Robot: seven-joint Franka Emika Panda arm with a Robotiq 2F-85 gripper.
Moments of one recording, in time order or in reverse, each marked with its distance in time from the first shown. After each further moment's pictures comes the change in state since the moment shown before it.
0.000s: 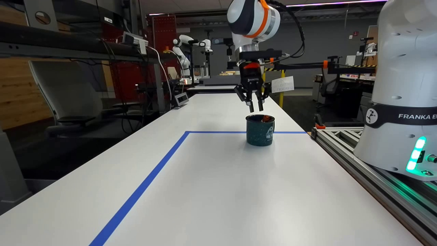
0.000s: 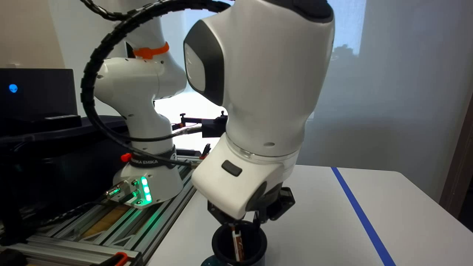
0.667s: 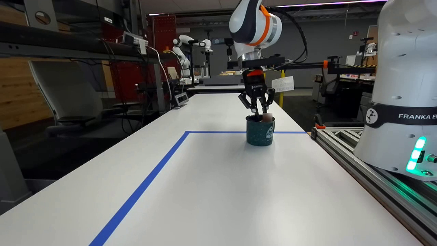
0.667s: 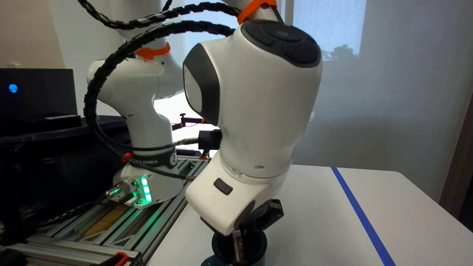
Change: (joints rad) arm 0.000 0.046 0.000 -0.030 -0.003 0.039 0.008
